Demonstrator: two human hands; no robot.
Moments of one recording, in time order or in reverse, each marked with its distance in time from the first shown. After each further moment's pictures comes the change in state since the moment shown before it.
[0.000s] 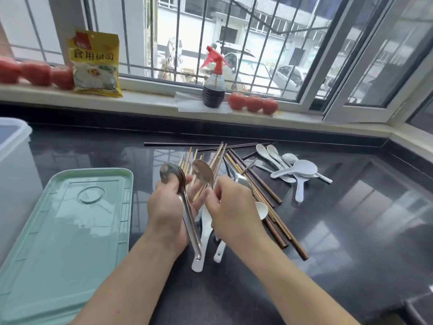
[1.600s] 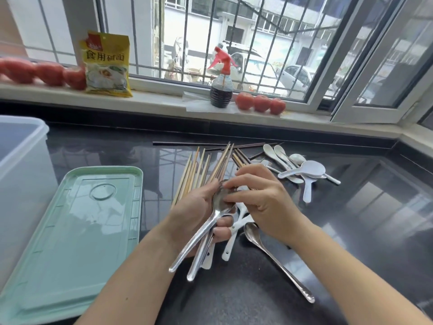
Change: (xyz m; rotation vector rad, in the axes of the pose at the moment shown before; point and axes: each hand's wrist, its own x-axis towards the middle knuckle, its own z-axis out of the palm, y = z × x) left_hand -0.005 0.004 -0.002 0.184 -0.521 -0.579; right_hand 0.034 0.070 -0.033 -0.142 0.090 -0.908
